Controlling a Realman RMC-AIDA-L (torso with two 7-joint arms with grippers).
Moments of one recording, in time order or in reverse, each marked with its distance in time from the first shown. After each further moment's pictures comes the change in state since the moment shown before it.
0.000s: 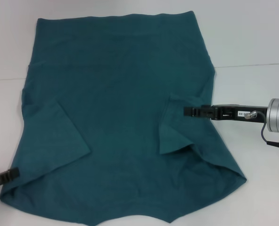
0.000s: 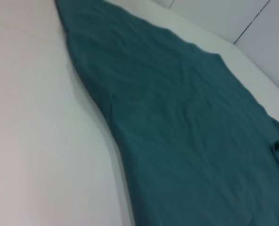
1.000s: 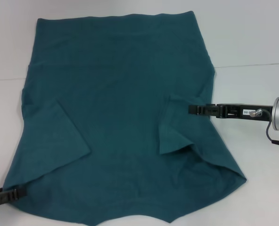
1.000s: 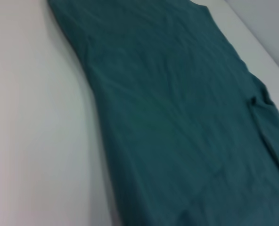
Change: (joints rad) left arm -0.007 0.006 0.004 0.043 0.120 0.123 -0.078; right arm -0.006 -0.015 0.001 -0.003 0.000 -0.004 0.025
